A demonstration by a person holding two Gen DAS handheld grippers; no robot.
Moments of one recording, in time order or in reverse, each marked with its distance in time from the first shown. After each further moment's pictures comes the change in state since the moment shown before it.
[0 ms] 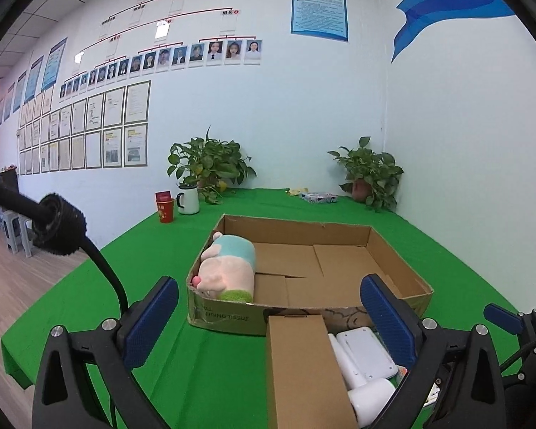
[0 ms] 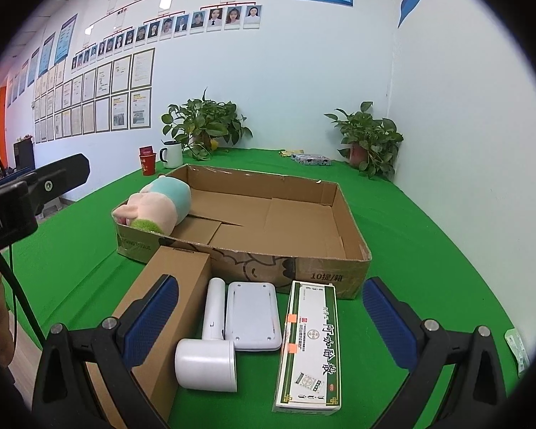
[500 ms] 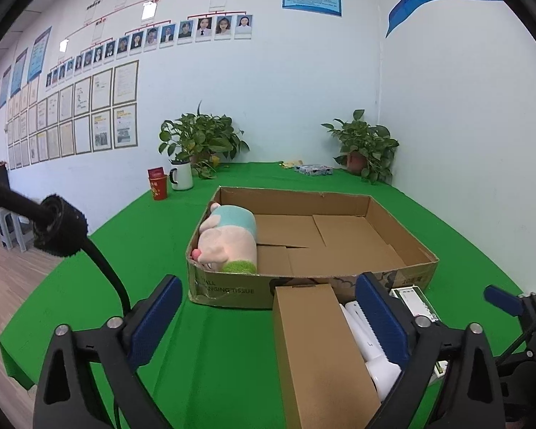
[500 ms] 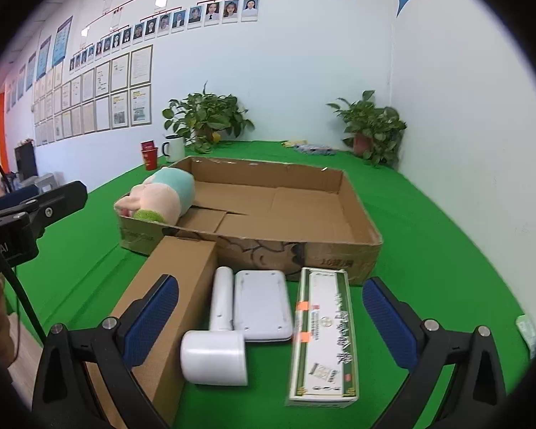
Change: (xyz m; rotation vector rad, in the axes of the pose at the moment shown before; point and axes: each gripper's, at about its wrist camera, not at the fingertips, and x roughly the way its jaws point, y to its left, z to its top) left arm 0.037 0.020 -0.013 0.023 0.112 -0.050; right arm 0.010 0.003 -0.012 0.038 0.033 0.044
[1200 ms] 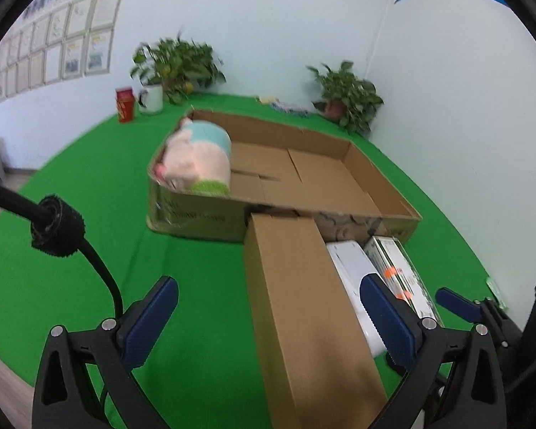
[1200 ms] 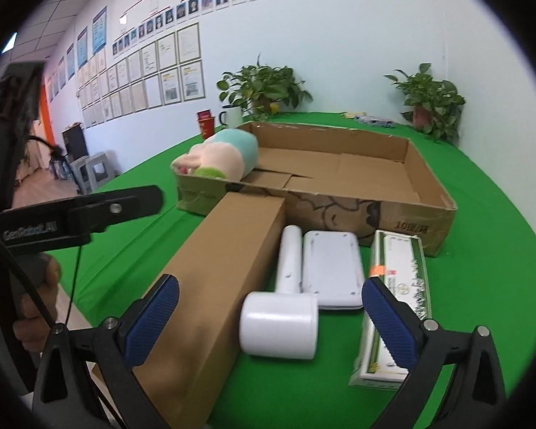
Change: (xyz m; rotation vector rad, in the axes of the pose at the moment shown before) left arm 0.069 0.027 -0.034 -0.116 0.292 -0.199; right arm 0.016 0.023 -0.027 -0.041 0.112 0.238
